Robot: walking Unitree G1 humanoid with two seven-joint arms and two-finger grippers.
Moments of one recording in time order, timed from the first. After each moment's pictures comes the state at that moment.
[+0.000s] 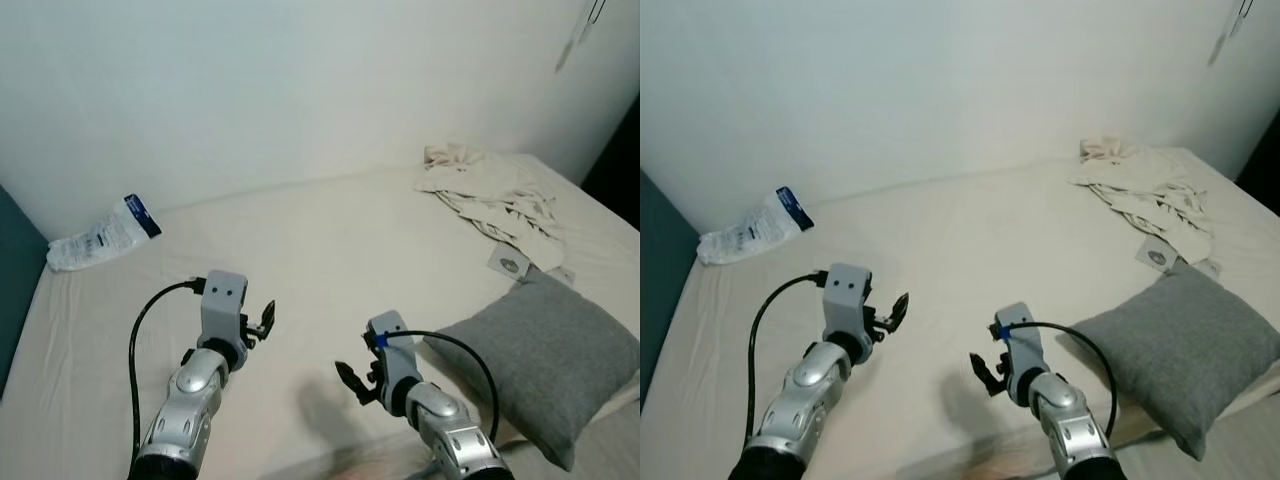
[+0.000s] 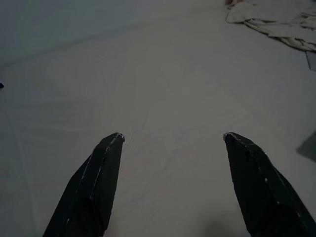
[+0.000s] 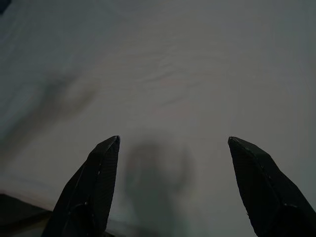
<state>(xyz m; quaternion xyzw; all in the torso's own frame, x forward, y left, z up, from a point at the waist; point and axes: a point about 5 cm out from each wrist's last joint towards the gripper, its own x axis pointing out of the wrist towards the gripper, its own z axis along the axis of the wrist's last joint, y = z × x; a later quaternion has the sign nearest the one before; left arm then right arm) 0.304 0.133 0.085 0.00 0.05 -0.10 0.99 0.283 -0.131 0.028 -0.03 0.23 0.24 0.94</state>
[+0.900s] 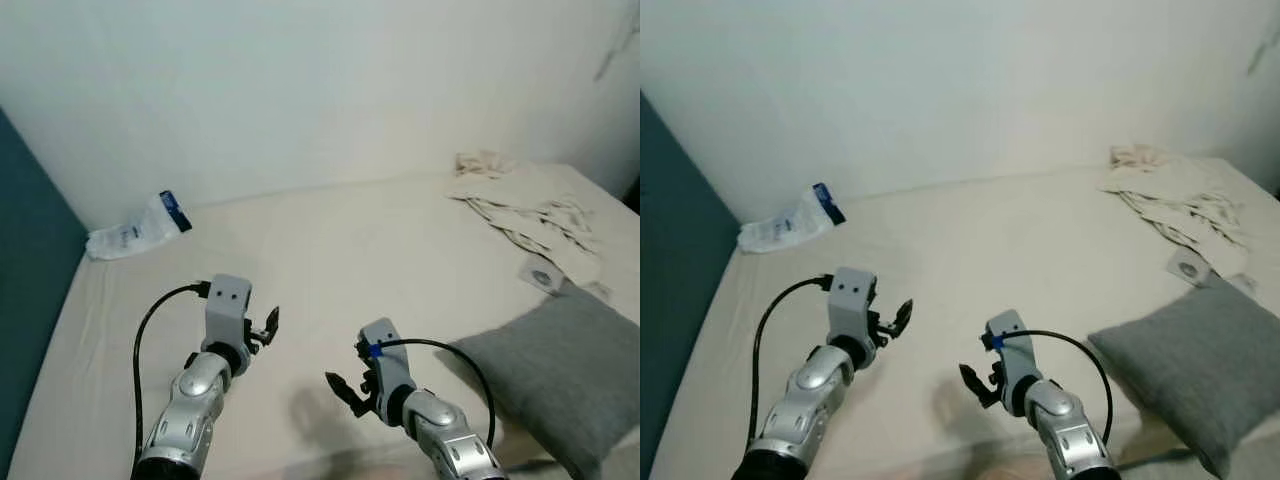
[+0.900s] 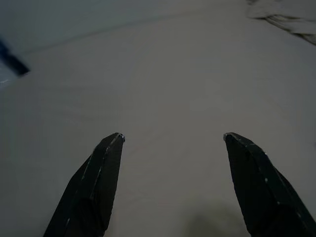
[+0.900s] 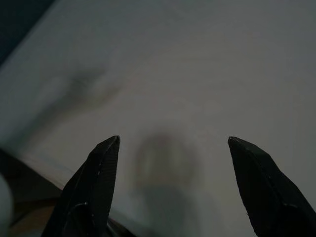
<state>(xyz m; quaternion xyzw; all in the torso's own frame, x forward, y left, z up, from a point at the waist) 0.302 0.127 0.082 0.00 0.06 -0.12 0.99 0.273 -0.124 0.026 -0.03 0.23 0.27 0.93</state>
